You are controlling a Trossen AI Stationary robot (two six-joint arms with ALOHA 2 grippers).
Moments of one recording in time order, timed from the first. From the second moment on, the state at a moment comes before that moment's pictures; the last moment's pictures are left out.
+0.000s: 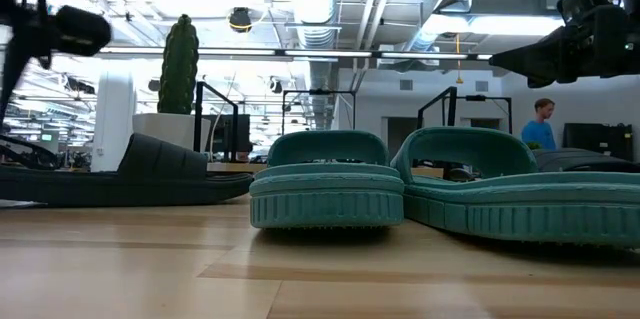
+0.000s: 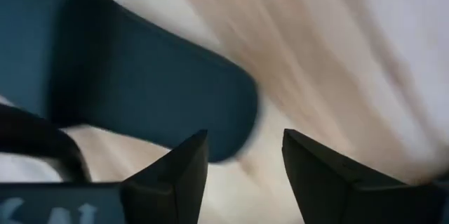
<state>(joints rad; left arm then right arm) -0.64 1.21 0.79 -0.97 -0.08 -0.01 -0.21 0.01 0.01 0.00 -0.03 -0.17</state>
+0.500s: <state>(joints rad) -0.67 1.32 0.80 -0.95 -0.07 0.05 -0.21 0.01 0.01 0.00 -0.03 -0.17</state>
